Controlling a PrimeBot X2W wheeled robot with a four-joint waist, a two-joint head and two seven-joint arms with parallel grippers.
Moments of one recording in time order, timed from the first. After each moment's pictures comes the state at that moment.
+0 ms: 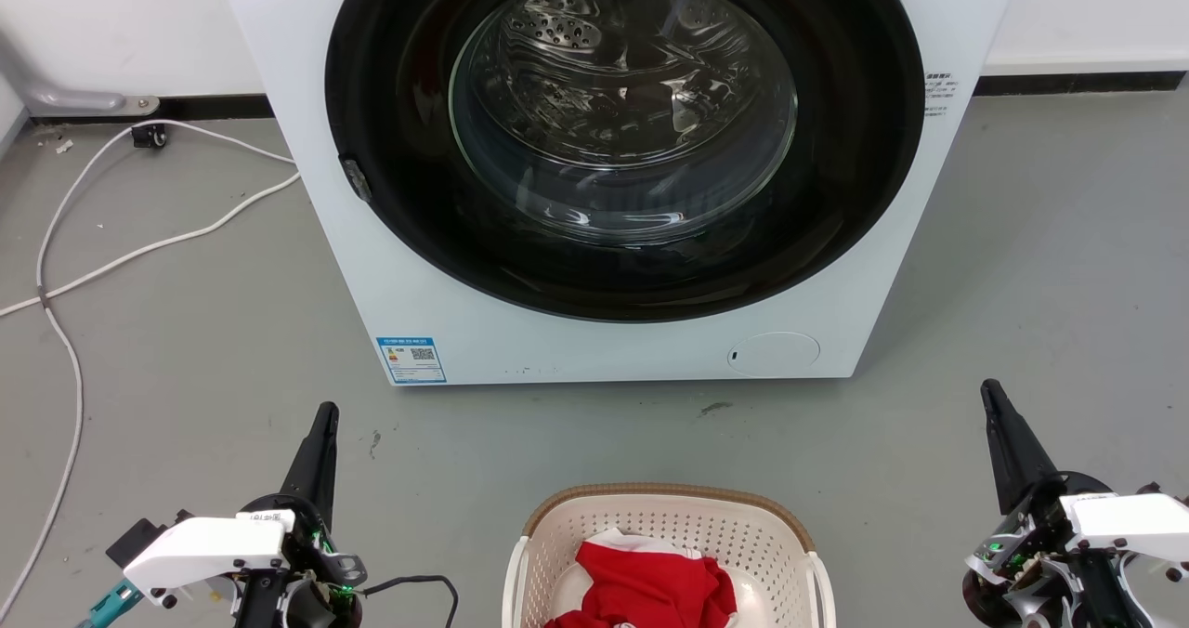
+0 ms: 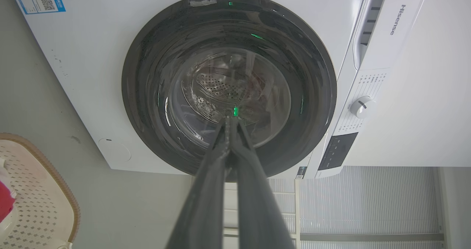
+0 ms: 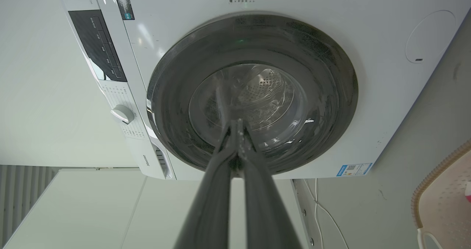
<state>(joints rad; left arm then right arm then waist) -0.10 0.05 0.11 0.25 -1.61 -0.13 0.11 -0.10 -0.06 -0.10 0.25 1.62 0.13 0.10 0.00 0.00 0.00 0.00</state>
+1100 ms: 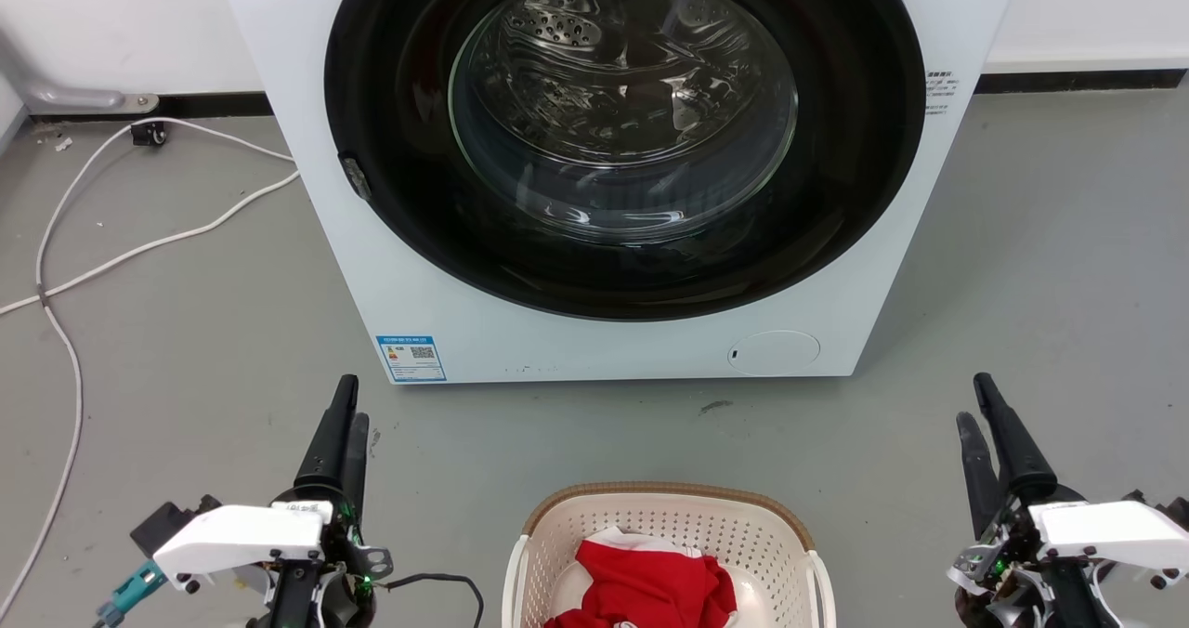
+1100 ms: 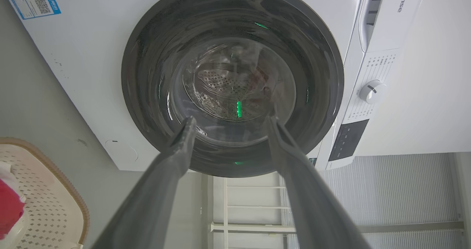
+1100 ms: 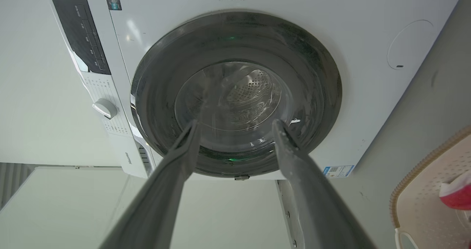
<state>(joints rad) -0.11 0.06 0.03 0.24 -1.57 -0.13 0.04 -0.08 -0.06 -0.05 0.25 1.57 0.13 0.04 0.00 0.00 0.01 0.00</state>
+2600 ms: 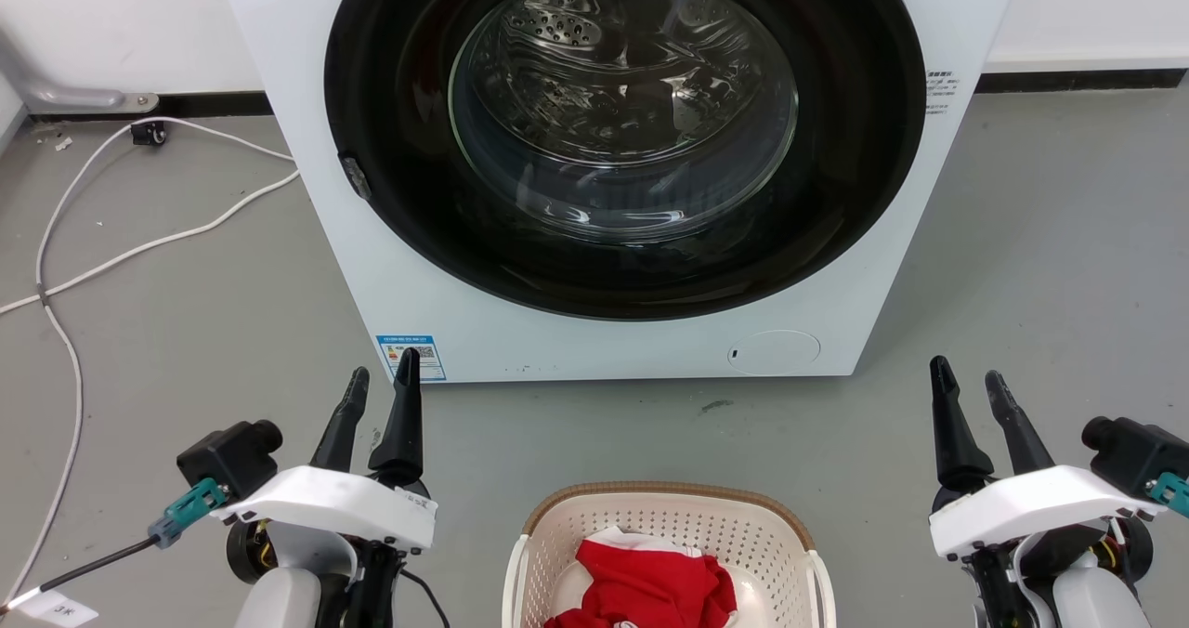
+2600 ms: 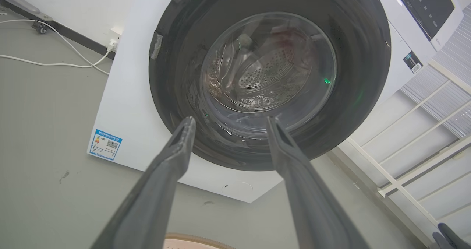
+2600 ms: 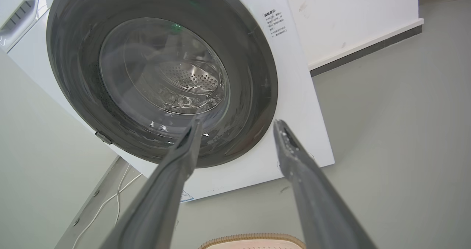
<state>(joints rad) -0.17 0.07 -0.06 0.26 -0.69 -0.13 -0.12 -0.14 -0.06 -0.03 0.28 0.51 0.13 -0.12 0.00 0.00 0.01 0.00</state>
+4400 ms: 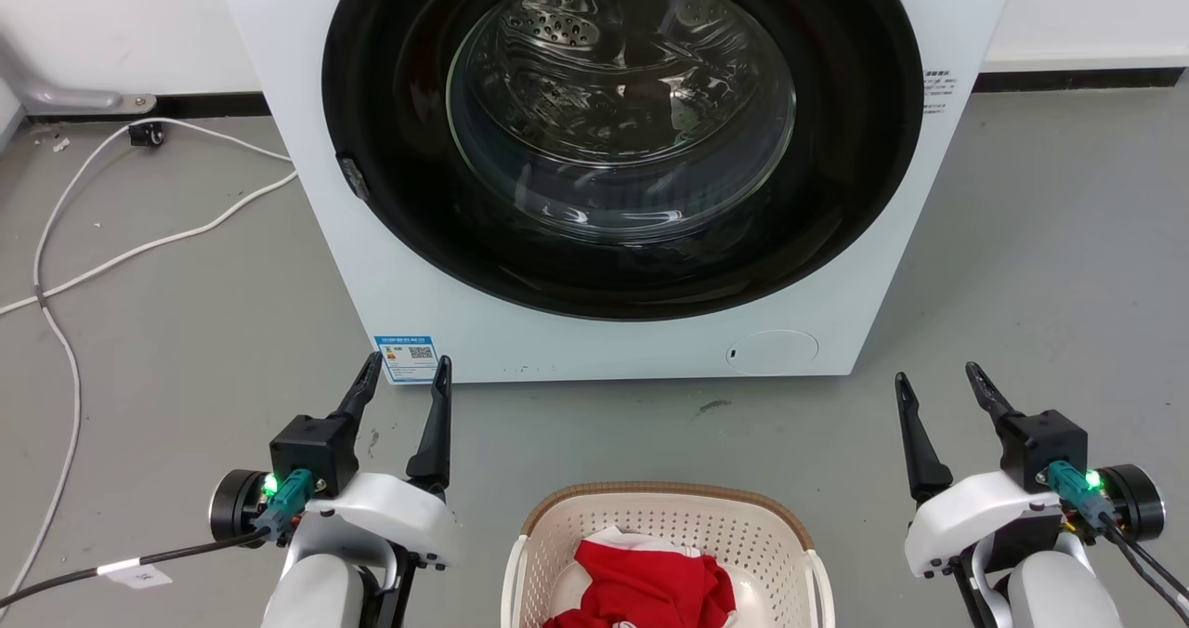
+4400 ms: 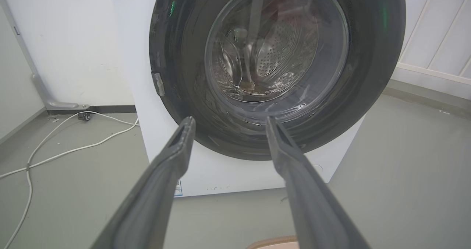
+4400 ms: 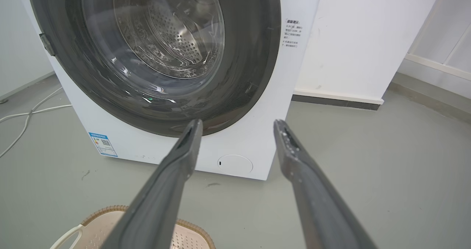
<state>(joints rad) -0.22 0.07 -0.07 0.37 -0.15 -0.12 -0.24 -0.21 -0.05 -0.05 0.45 -0.07 0.13 -0.25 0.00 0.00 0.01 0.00</state>
